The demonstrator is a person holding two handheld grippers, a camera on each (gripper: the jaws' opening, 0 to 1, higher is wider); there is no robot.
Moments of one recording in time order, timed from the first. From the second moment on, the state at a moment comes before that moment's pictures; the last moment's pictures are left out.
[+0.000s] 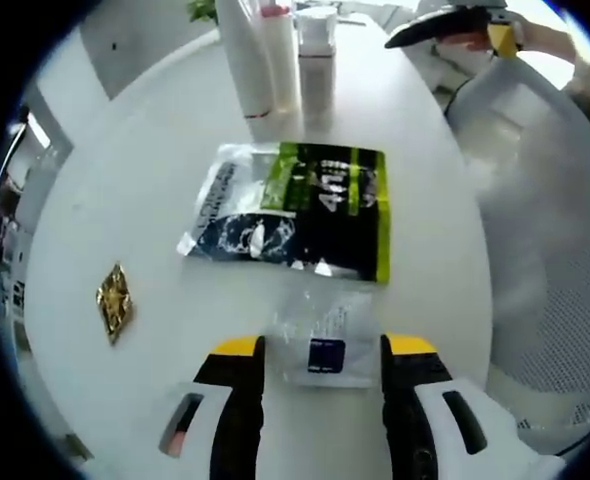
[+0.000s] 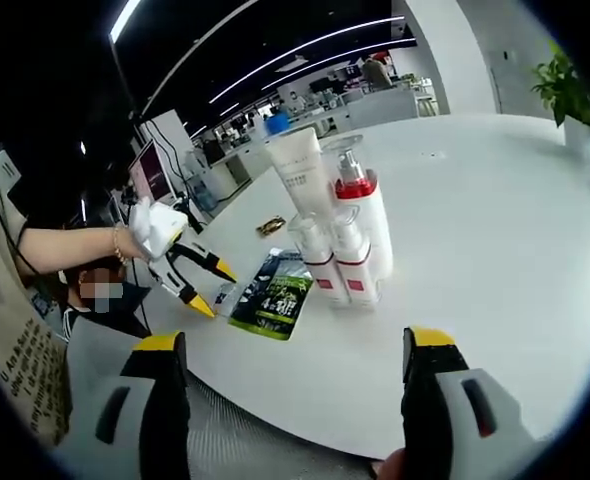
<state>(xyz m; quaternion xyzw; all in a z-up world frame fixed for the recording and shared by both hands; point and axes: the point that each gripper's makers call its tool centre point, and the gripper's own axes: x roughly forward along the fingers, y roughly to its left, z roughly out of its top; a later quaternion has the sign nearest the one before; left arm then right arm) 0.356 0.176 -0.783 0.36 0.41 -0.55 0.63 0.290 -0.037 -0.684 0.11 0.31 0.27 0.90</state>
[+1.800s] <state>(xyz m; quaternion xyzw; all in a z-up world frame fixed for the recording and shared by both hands) 0.285 0.197 -0.745 0.08 0.43 -0.37 0.82 0.283 -0.021 -0.680 0.07 0.30 0.32 0.90</state>
